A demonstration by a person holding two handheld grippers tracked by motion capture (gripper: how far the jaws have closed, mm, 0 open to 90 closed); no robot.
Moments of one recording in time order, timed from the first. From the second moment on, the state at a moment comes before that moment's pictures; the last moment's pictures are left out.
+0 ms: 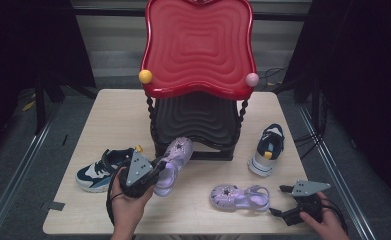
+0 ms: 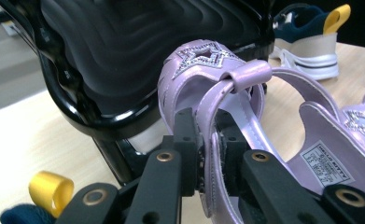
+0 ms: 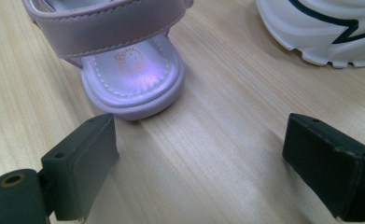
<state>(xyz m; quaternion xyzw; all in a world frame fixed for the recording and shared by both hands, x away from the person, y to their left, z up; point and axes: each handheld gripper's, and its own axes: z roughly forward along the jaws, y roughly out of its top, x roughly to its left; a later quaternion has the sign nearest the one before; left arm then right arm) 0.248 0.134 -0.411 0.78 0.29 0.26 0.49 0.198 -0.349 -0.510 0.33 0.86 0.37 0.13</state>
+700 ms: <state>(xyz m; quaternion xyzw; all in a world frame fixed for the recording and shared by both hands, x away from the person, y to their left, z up) 0.262 0.104 -0.403 0.75 0.29 0.30 0.52 0.198 -0.349 -0.510 0.33 0.86 0.37 0.13</state>
